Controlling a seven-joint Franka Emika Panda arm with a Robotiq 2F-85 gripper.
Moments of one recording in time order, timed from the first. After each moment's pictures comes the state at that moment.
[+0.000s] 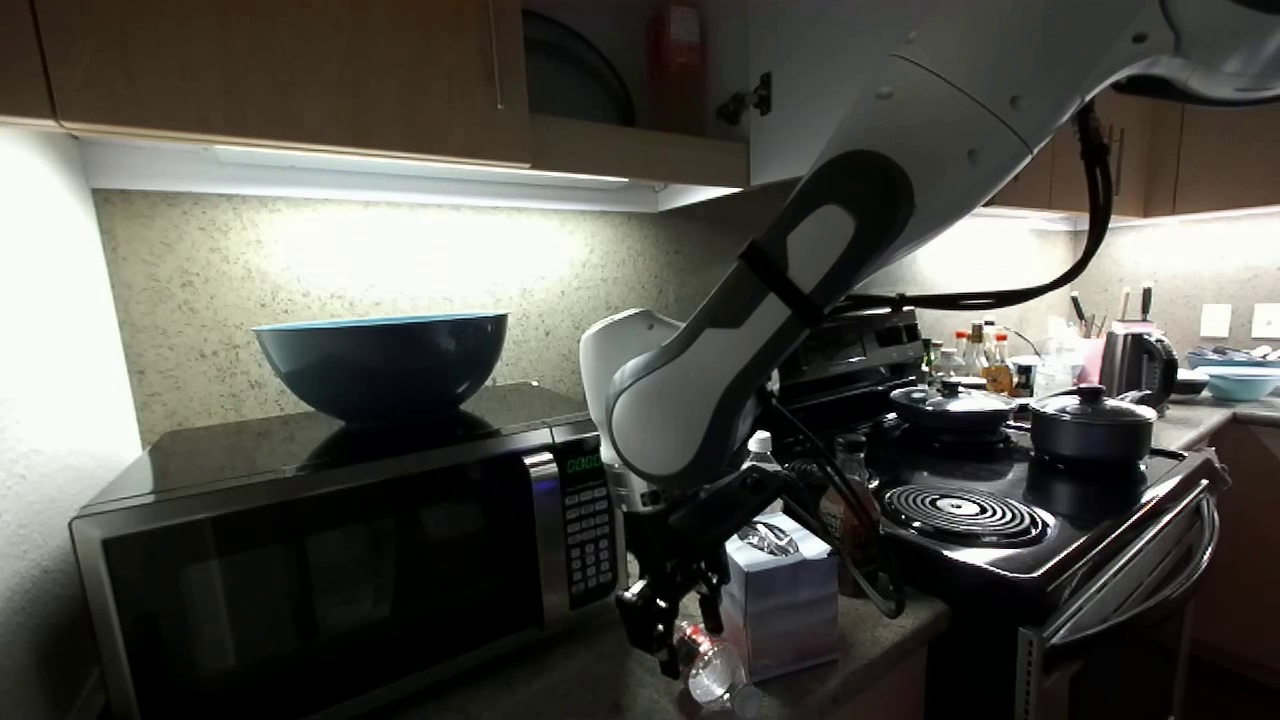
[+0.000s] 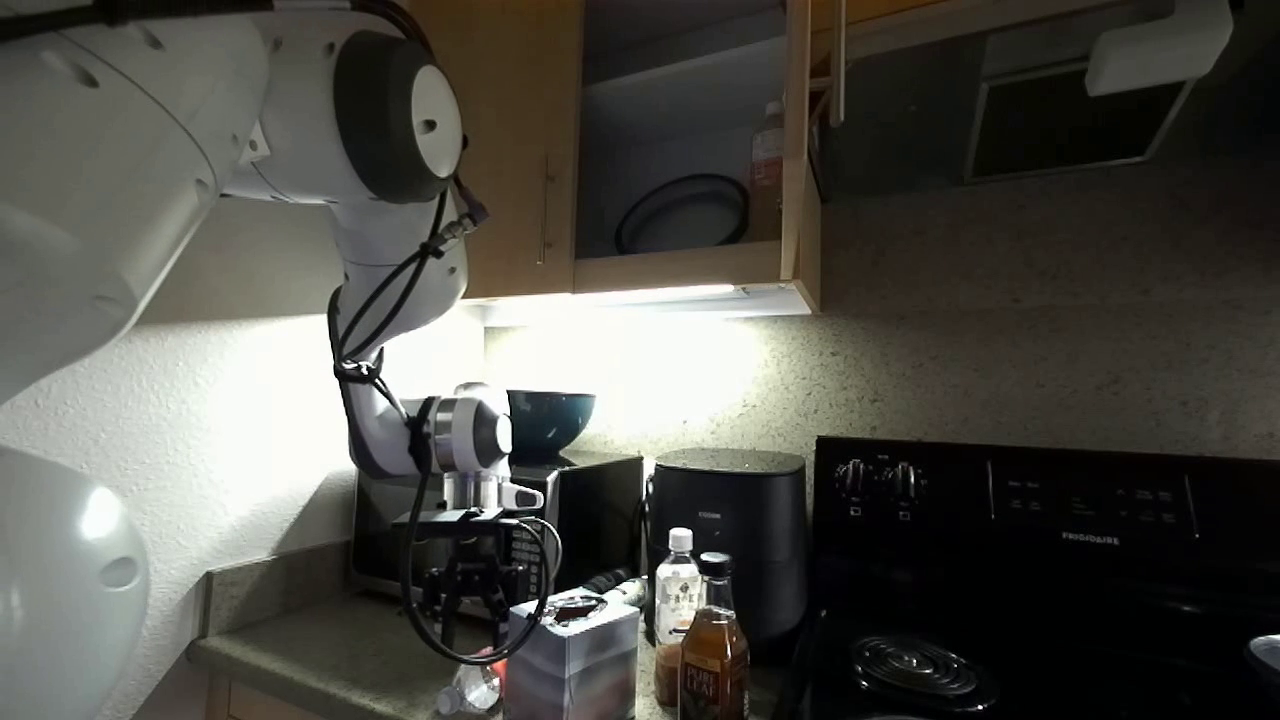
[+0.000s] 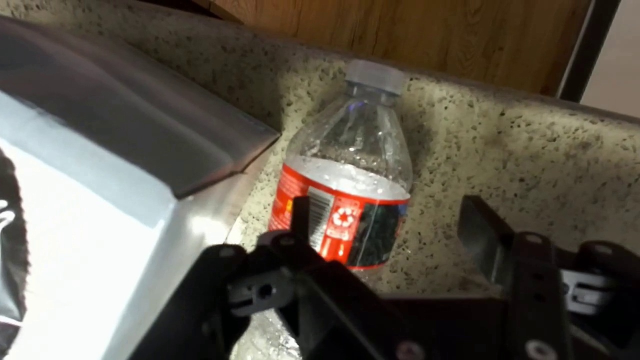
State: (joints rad) arm 0.25 0.43 0.08 -1.97 -0.17 2.25 0.27
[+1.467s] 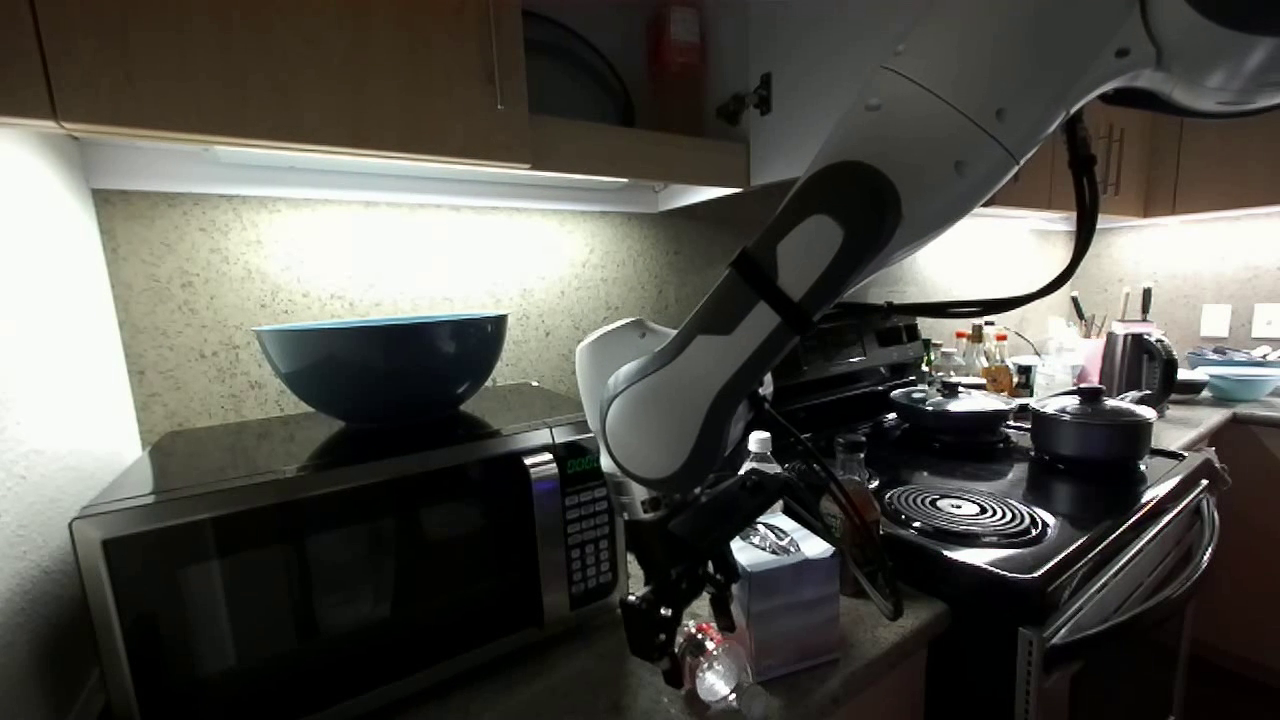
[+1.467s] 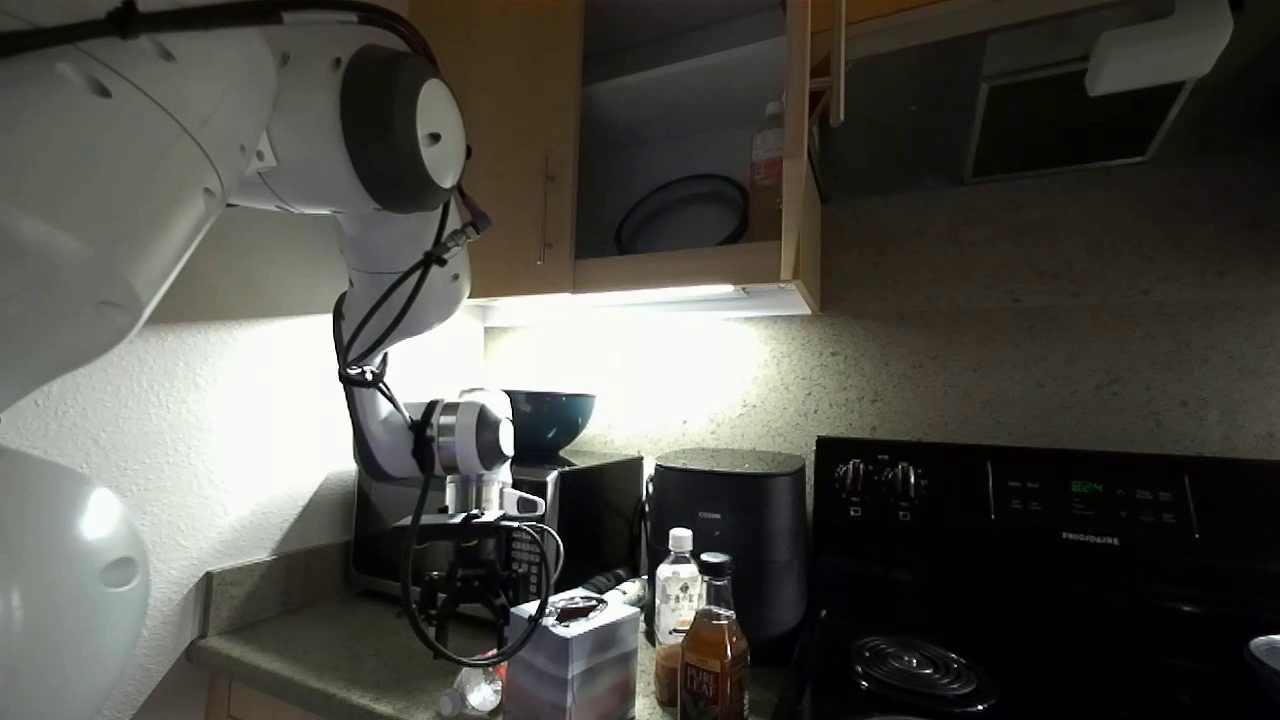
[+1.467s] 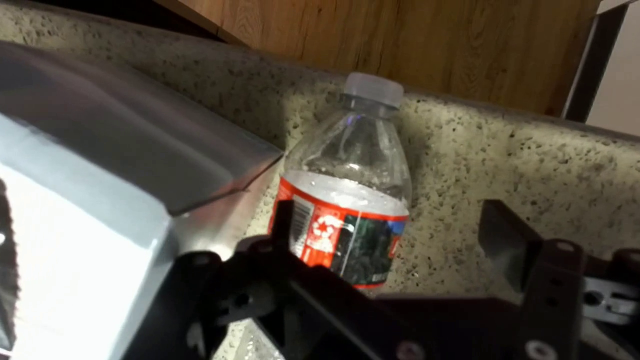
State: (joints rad) arm 0.24 0.45 0.08 -1.94 -0.16 2.18 0.27
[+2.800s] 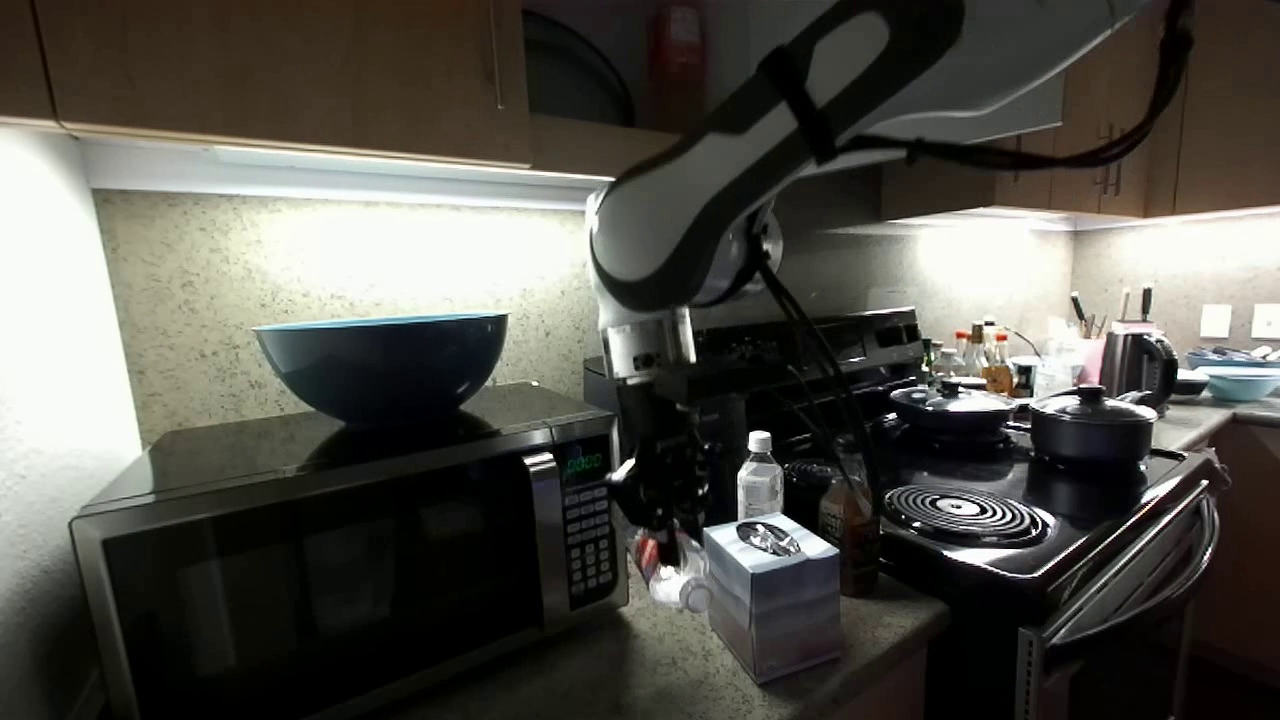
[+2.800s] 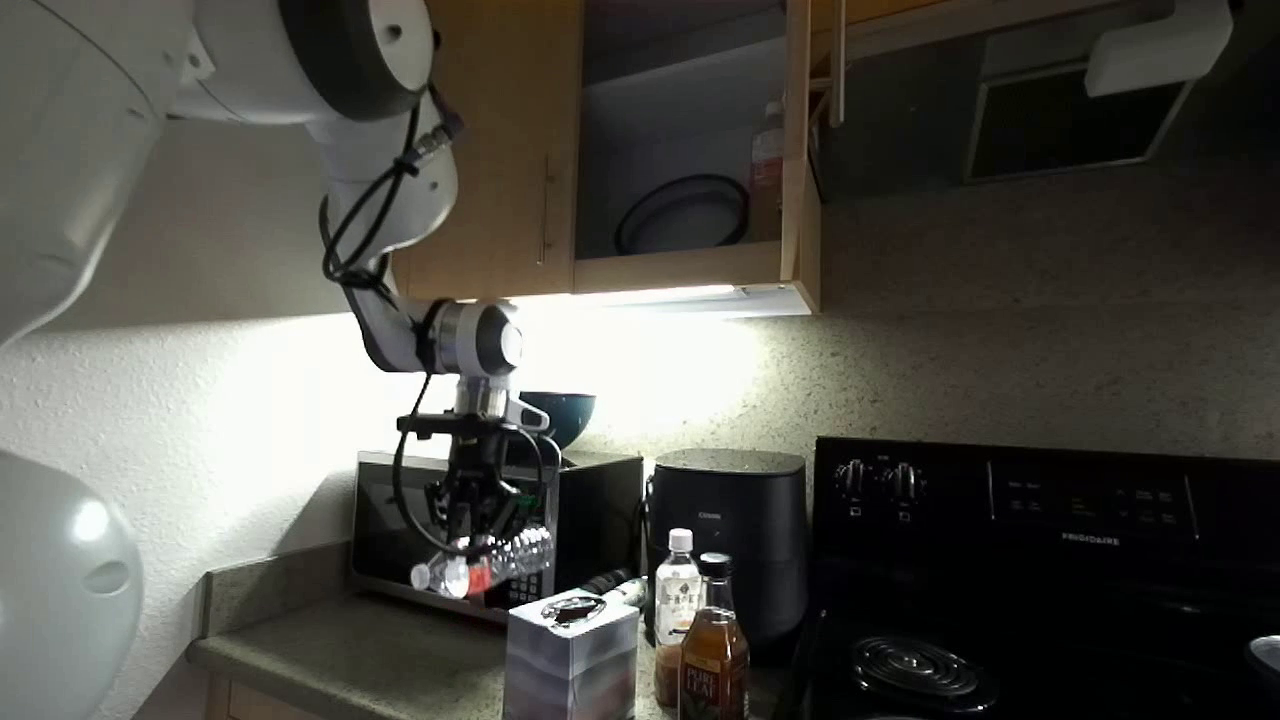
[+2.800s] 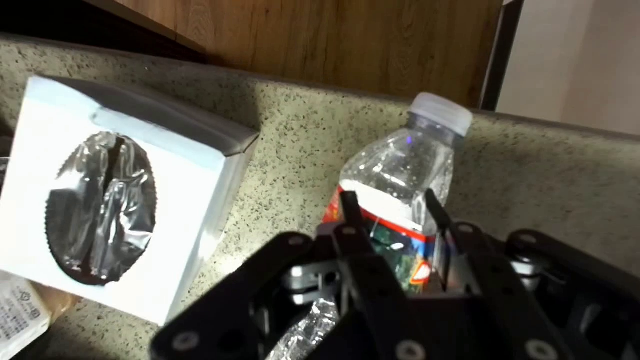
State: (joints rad) arm 0.22 0.23 0.10 -1.90 0.00 1.98 0.21
